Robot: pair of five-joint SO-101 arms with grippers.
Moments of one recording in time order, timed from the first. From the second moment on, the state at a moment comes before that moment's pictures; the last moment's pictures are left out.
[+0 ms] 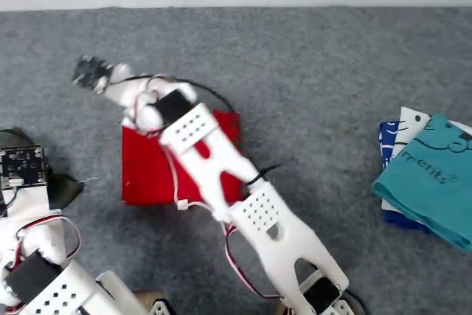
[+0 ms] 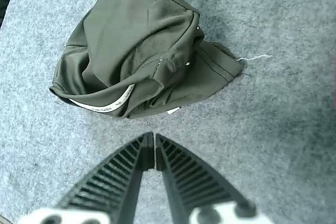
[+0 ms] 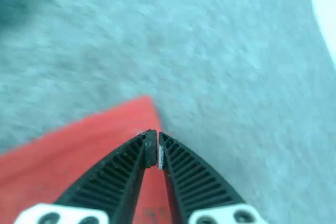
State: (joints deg) left arm -50.4 -73.1 58.3 79.3 -27.3; right arm -43.7 65.4 -86.7 78.1 29.8
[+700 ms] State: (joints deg) left arm -50.4 -73.1 58.3 79.3 -27.3; right arm -24.4 75.2 -86.9 99.3 29.7
